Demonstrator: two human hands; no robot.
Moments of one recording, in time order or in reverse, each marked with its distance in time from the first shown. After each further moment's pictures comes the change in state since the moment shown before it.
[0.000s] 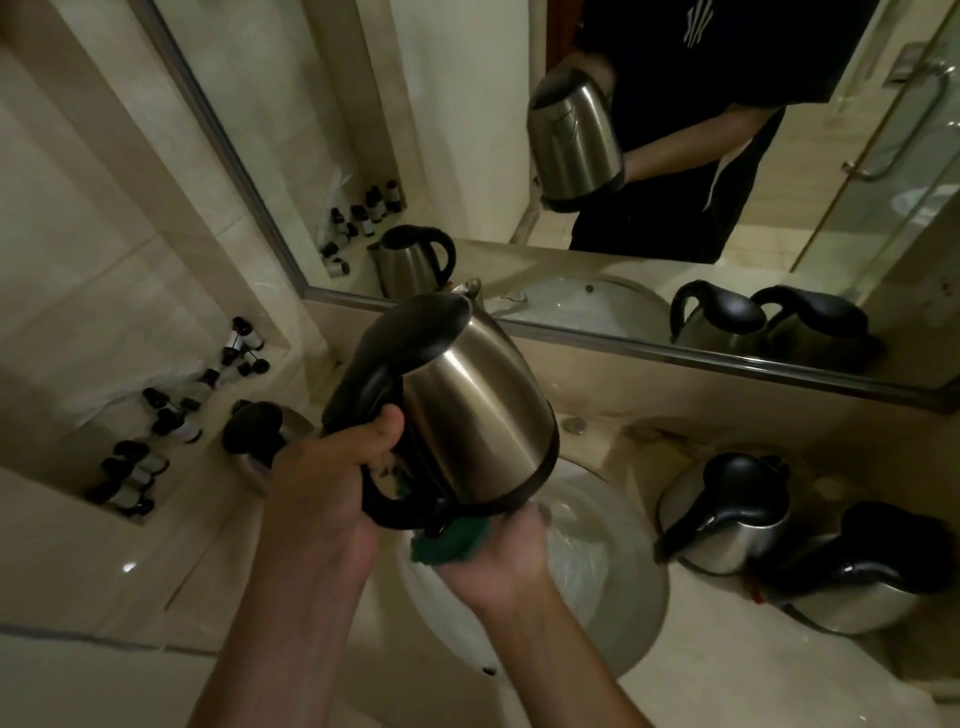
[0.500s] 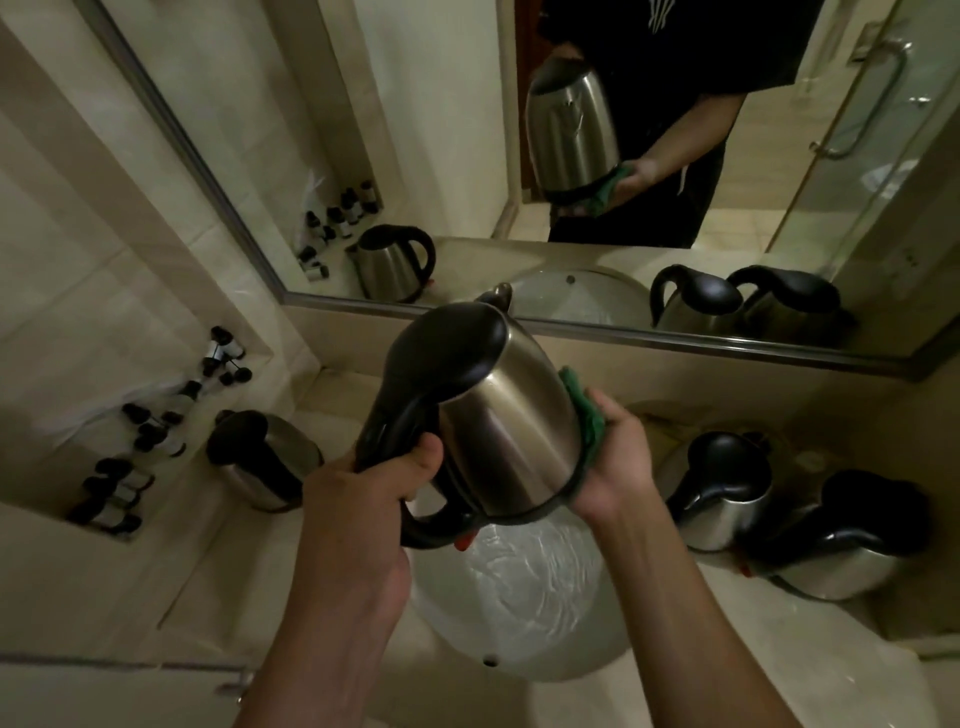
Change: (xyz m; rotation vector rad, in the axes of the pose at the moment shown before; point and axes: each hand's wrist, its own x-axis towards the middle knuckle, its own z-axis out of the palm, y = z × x) left_hand -0.026 -0.020 0.004 0.192 -0.096 -0.002; right_hand -0.020 -0.105 0.010 -0.314 0.231 -0.308
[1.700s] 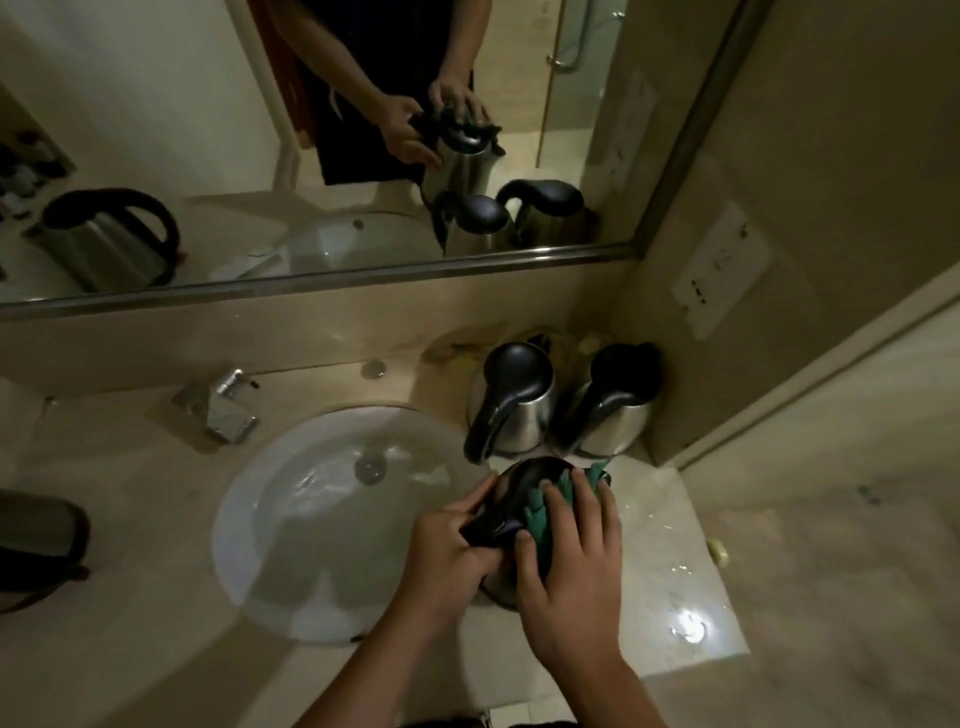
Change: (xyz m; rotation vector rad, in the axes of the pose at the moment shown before) left_hand -0.016 -0.229 0.088 0.555 -0.794 -0.143; right_hand -0.109 0.063 -0.210 -1.658 0.889 -0.817
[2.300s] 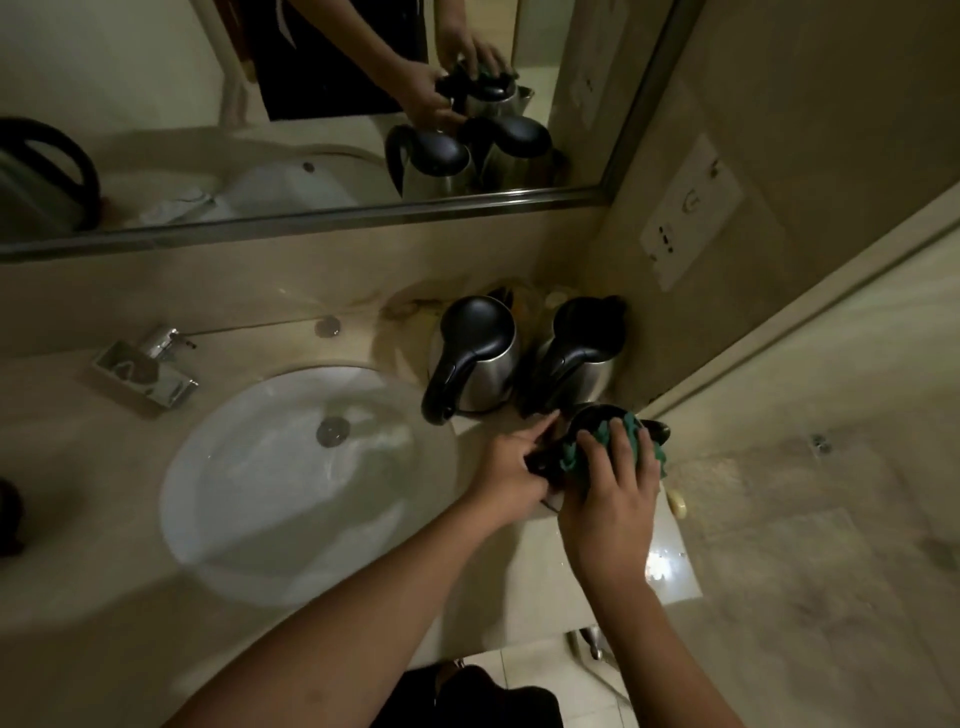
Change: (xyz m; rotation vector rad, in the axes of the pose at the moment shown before) left_hand 0.074 -0.004 0.100 0.187 -0.254 -0.034; right_hand 0.035 0.093 -0.007 -0.313 0.104 0.049
